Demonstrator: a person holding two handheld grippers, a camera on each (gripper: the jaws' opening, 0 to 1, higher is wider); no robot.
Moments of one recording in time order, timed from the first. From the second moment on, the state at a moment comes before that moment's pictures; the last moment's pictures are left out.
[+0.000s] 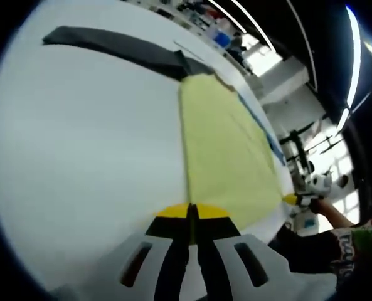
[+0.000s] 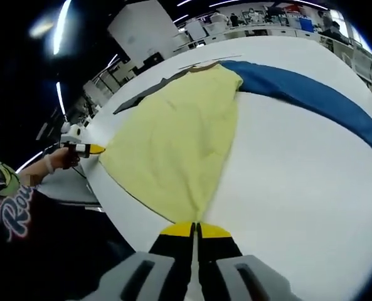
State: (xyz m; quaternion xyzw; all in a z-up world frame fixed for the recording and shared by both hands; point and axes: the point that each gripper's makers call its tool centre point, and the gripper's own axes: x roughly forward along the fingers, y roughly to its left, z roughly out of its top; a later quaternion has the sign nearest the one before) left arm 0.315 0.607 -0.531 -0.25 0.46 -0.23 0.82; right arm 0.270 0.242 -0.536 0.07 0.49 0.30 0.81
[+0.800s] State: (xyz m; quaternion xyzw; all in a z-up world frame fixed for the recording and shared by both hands) left arm 0.319 0.619 -0.503 -0.17 0.35 -0.27 0.88; right arm 0.286 0.241 -0.516 0.05 0.41 0.31 0.85
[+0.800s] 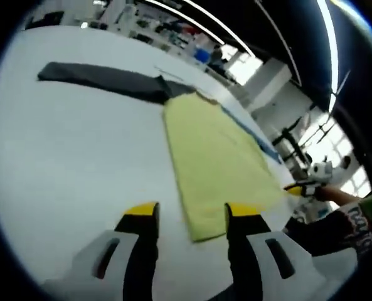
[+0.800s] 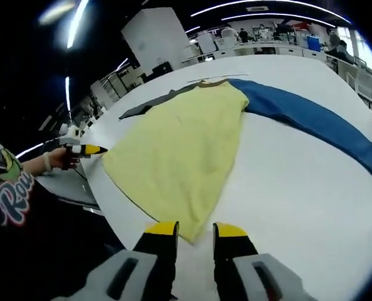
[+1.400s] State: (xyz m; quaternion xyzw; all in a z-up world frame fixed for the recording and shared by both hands) left arm 0.338 0.619 -0.463 -0.08 0.29 -0.31 0.90; right arm 0.334 0.178 -0.475 0.04 0.34 0.22 0.92
